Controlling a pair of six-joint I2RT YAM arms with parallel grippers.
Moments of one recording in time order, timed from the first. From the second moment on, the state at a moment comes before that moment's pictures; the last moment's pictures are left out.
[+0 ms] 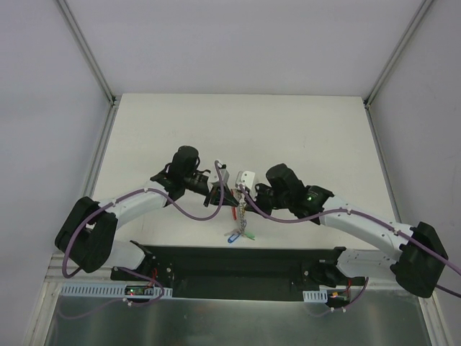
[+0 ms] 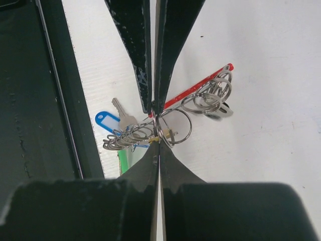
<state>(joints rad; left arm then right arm) -0.58 1.36 0.68 0.18 1.21 0.36 0.90 1.18 0.79 -0.32 -0.35 -0.29</state>
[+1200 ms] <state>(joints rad) -0.57 1.39 0.72 0.03 1.22 0.46 0.90 1.14 0.76 -0.30 -0.39 -0.29</state>
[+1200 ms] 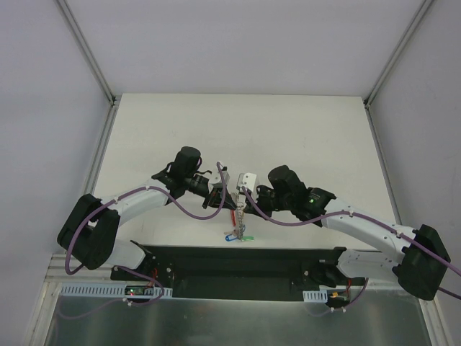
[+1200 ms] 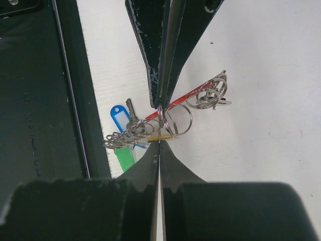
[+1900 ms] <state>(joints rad) -0.57 1.39 0.72 0.03 1.22 0.46 0.90 1.14 0.76 -0.28 -0.39 -0.27</state>
